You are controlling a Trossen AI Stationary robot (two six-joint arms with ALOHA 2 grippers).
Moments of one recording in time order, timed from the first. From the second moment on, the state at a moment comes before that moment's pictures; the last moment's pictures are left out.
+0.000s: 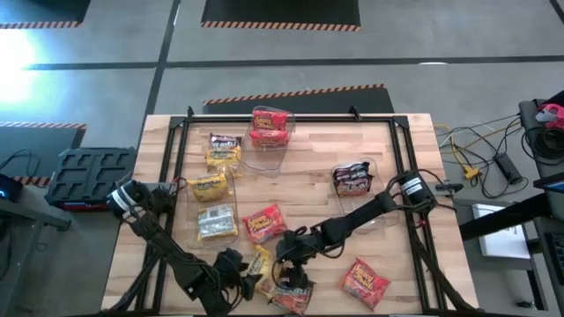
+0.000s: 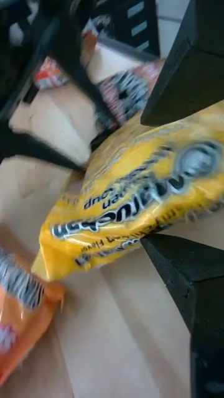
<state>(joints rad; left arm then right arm) -0.88 1.88 1.11 -0.32 -0.78 -1.80 0.38 2.09 1.29 0.07 -0.16 0.48</state>
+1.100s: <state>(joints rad) -0.94 1.87 1.18 -0.49 -0.85 -2.36 0.37 2.14 1.29 0.10 -0.16 0.43</state>
